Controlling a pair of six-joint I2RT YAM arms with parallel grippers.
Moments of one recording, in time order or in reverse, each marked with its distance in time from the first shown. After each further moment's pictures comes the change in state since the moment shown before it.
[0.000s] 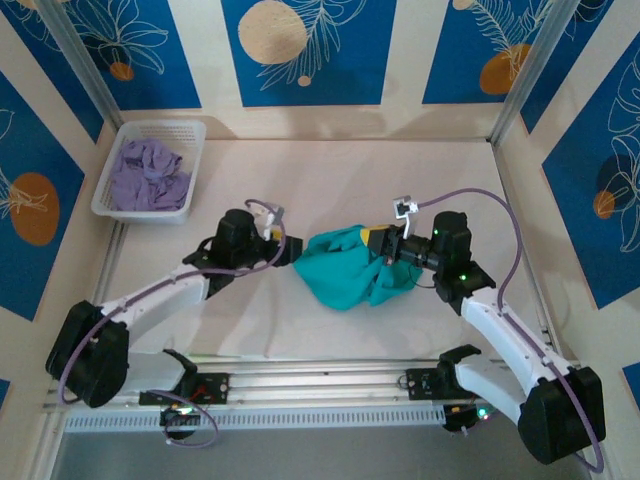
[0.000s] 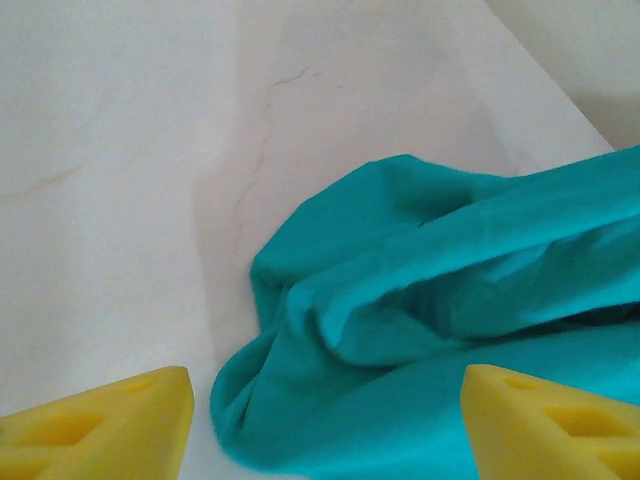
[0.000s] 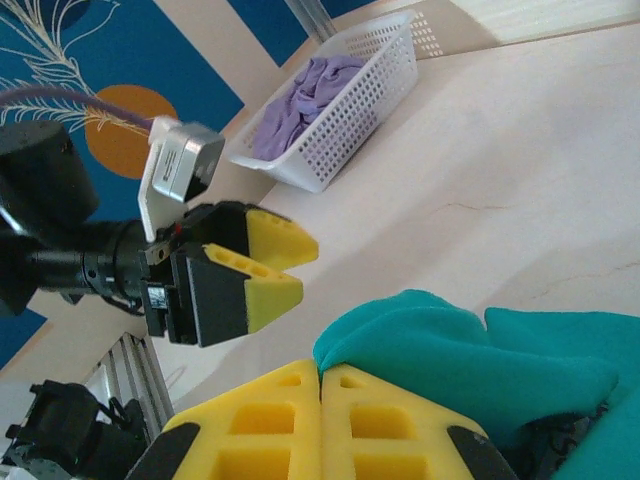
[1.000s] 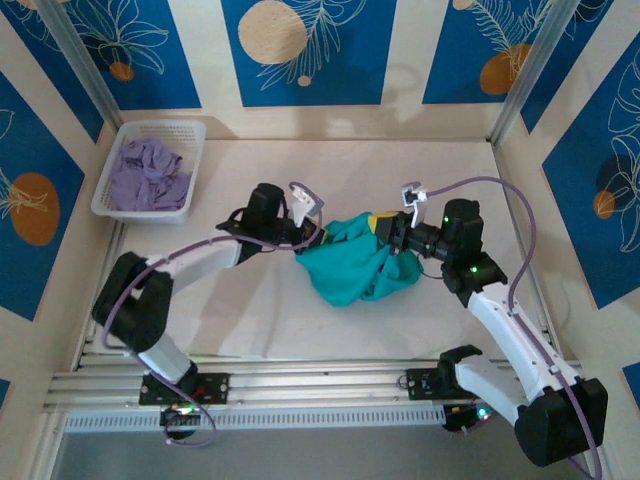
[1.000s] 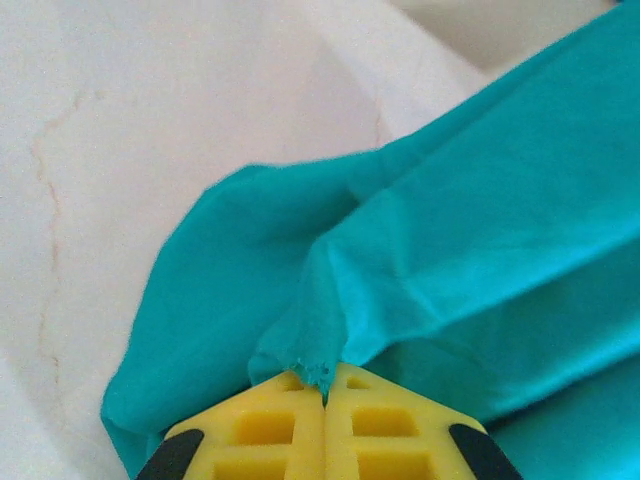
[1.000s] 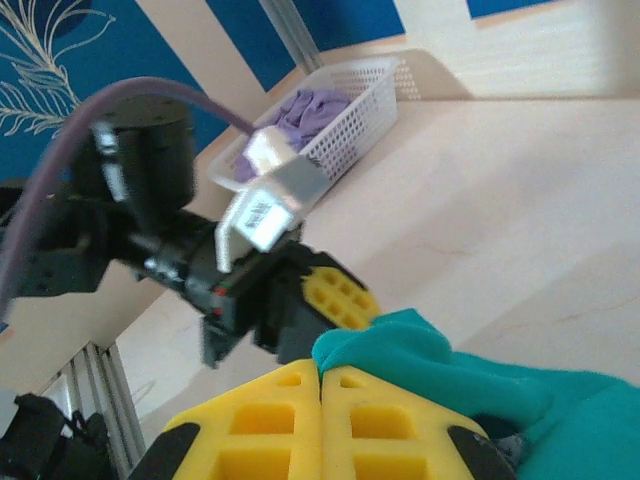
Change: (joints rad) left arm -0.004 0.282 0.267 -0.019 0.334 0.209; right arm -0.052 -0.009 0.145 -0.142 0.022 -0.107
